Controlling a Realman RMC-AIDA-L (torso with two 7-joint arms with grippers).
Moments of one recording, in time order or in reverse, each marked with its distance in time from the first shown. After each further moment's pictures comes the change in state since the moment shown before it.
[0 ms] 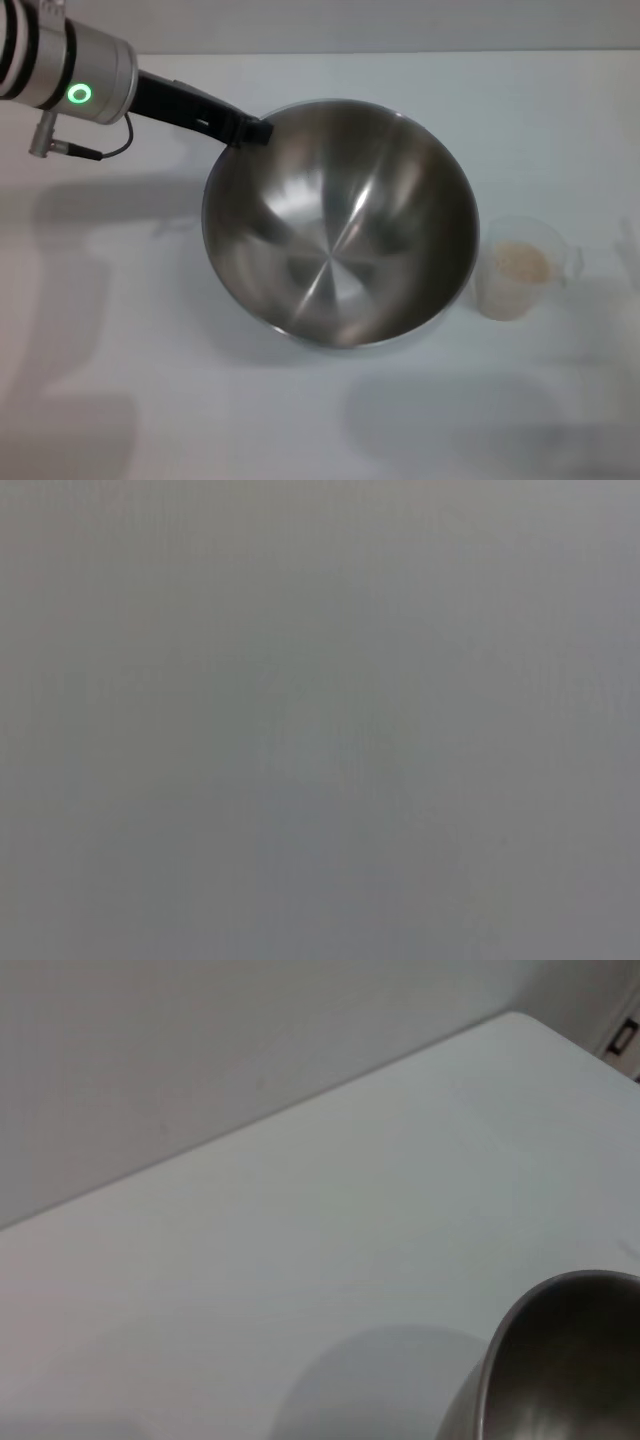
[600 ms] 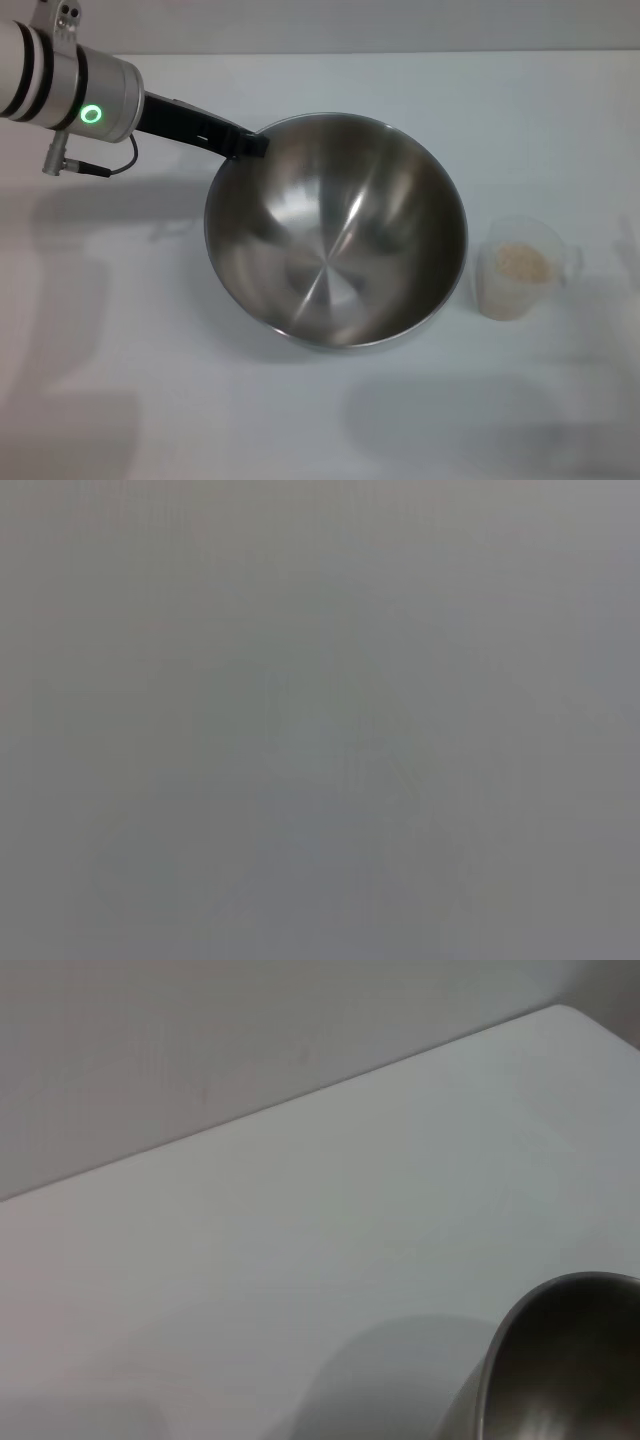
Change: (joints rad) left arm -0.011 -0.002 0.000 0.120 0.001 0.090 0.030; right arm 0.004 0.000 0.000 -0.004 0.000 0.001 0.000
